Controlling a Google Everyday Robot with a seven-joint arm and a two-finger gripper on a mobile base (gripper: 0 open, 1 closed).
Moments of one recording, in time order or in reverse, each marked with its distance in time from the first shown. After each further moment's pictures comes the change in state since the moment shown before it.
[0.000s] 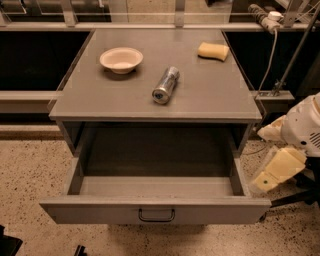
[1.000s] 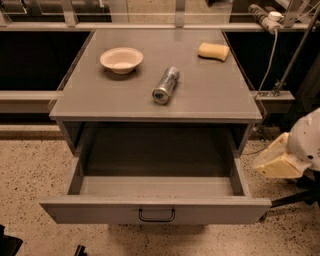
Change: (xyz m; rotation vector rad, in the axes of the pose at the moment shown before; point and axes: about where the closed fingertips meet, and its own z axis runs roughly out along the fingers) arm 0.011 0.007 0.005 0.028 -0.047 0.023
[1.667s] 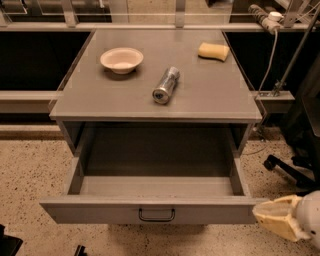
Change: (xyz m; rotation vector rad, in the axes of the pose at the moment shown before) arm 0.075 0.043 0.062 0.062 -0.261 0.229
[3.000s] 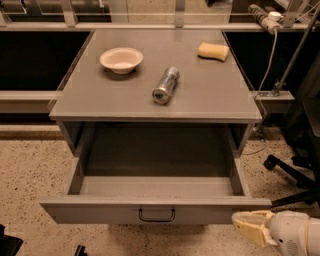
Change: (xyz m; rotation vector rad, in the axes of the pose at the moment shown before) arm 0.051 -0.011 0.086 -0.061 -0.198 0.200
